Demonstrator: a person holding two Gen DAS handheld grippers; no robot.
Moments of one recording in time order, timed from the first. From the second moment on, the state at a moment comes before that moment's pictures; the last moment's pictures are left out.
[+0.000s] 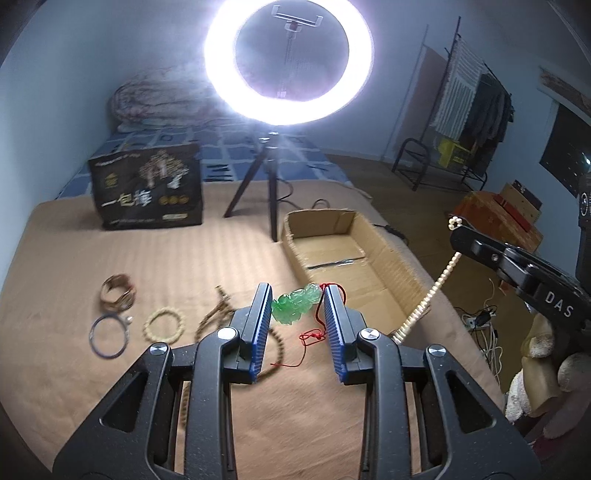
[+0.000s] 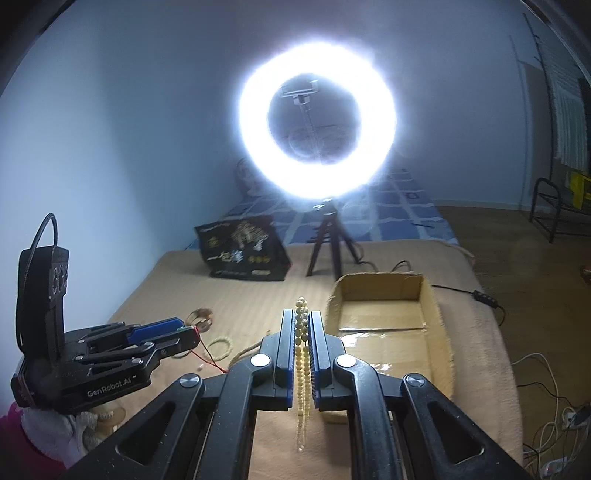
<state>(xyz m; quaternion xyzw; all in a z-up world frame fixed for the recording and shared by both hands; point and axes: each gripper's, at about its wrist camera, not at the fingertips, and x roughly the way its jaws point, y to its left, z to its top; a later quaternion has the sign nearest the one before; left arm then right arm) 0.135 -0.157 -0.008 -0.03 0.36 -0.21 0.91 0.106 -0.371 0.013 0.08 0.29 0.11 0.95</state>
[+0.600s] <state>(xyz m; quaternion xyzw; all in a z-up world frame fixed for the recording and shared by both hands) 0.179 -0.226 -0.010 -0.03 0.37 -0.27 0.89 0.144 -0.416 -0.007 0.11 0.31 0.05 0.94</state>
